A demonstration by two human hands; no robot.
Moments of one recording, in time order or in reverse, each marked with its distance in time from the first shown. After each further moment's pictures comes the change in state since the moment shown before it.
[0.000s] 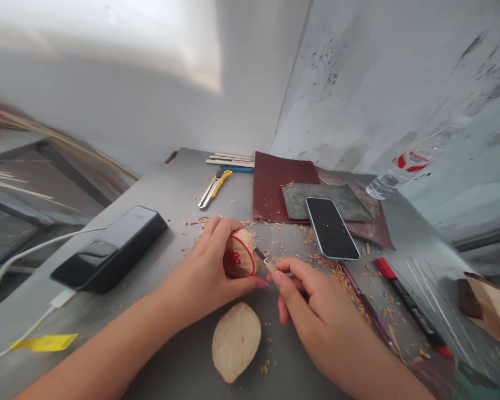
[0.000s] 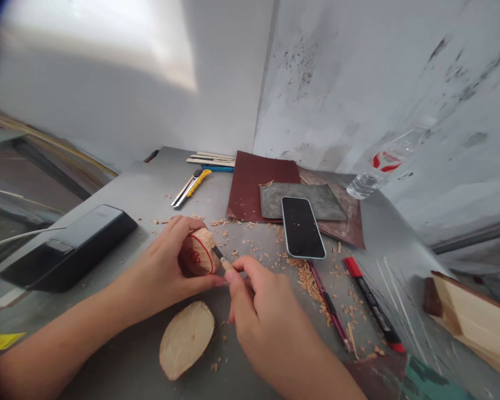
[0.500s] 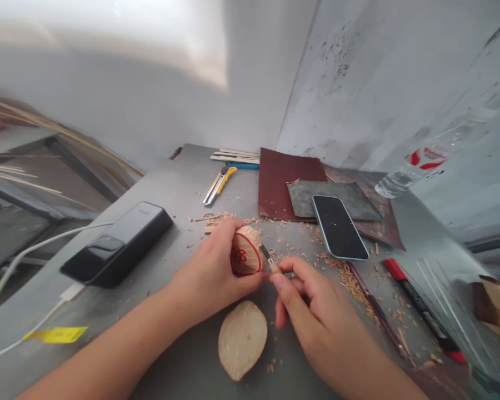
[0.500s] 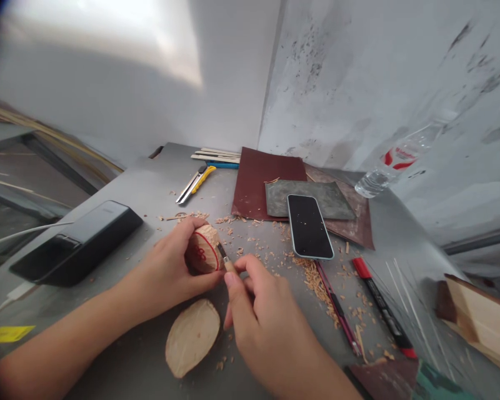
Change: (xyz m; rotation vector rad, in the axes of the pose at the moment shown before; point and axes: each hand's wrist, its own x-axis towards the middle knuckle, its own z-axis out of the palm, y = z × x) left_hand 0.000 0.004 0.002 -0.028 -0.044 -0.082; right_hand 0.002 0.000 0.008 0.107 -0.033 -0.021
